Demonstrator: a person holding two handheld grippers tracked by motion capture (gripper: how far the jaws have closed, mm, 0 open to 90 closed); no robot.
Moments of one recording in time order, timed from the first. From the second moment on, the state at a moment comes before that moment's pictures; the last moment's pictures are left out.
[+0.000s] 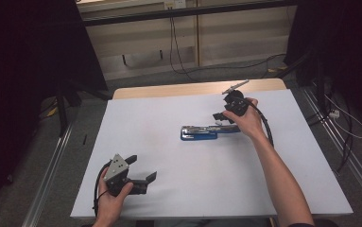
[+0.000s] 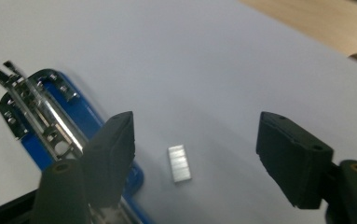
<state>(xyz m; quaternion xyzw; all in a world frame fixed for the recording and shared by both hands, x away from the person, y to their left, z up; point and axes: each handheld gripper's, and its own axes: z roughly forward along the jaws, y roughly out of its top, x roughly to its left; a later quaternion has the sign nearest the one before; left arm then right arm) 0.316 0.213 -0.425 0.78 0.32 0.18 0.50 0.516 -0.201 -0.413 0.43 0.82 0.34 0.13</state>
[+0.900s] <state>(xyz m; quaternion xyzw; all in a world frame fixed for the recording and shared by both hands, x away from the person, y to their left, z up) 0.318 0.212 -0.428 0.79 0.32 0.17 0.49 0.526 -0.191 -0.428 0.39 0.89 0.25 0.07</state>
